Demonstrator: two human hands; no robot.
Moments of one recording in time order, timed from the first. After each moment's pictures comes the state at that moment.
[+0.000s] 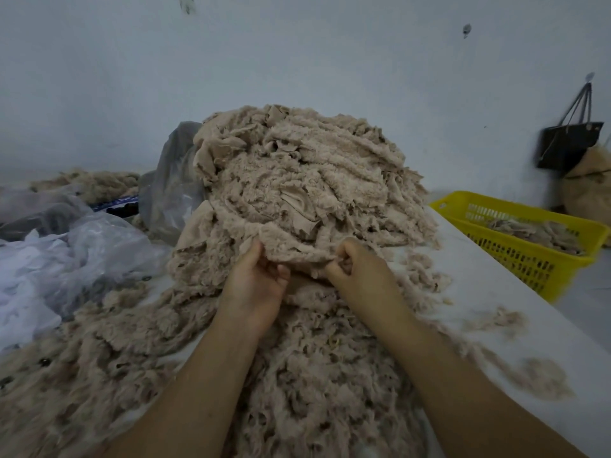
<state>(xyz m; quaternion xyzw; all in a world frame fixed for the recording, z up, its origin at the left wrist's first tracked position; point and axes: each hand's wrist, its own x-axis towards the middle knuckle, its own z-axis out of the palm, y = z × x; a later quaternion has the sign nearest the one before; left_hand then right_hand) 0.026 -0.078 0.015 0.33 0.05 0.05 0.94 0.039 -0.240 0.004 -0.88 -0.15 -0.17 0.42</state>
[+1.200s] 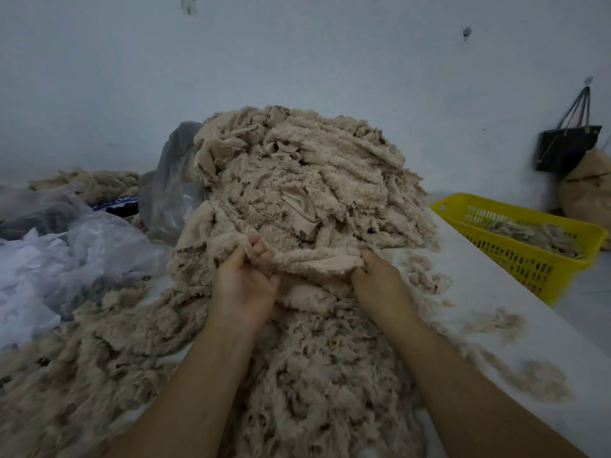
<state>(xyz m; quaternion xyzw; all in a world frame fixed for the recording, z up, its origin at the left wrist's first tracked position) 0.030 -0.068 0.016 0.24 0.05 0.04 0.97 0.047 -0.254 -0.004 -0.89 -0.04 -0.09 0.44</state>
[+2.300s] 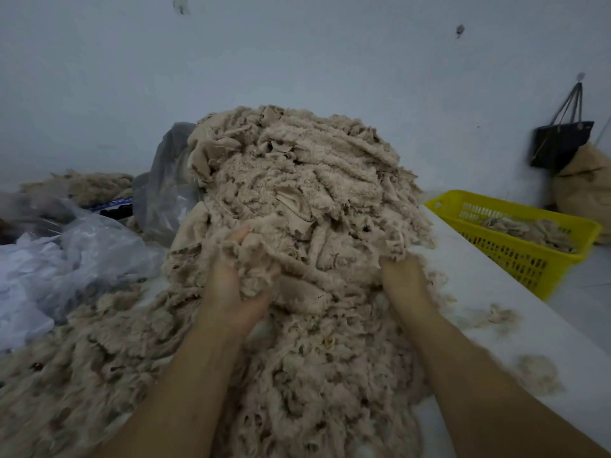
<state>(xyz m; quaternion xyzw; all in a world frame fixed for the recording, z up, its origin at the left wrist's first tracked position) 0.018 -0.070 0.023 0.39 -0.07 0.04 0.92 0.060 -0.277 -0.004 -0.80 0.13 -0.12 0.58</state>
